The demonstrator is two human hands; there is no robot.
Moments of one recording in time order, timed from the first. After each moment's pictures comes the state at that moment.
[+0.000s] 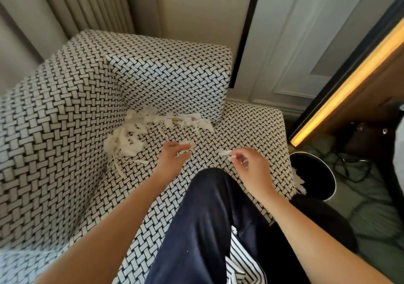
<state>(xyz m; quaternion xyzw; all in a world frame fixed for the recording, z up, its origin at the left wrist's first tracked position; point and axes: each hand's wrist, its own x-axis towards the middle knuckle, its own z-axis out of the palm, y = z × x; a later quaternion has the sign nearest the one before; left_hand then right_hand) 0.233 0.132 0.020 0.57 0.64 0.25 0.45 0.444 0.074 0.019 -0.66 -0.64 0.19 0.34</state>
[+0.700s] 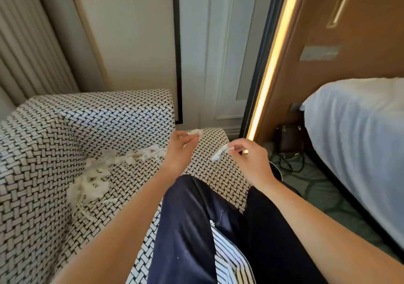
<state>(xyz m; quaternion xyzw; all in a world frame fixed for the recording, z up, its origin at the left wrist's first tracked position) 0.308 0.062 0.141 0.67 0.42 0.34 0.52 0.478 -0.020 0.105 -0.69 -0.55 0.06 0.46</state>
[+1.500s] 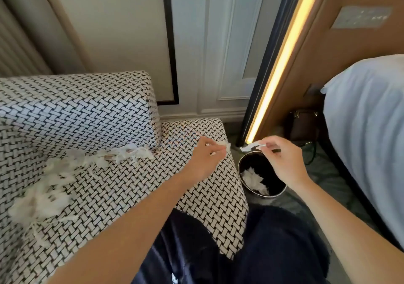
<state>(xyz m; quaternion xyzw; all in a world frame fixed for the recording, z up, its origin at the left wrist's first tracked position) 0.450 0.134 0.086 0.73 0.42 0.15 0.53 0.642 0.044 0.070 -0.77 -0.50 0.09 0.39</state>
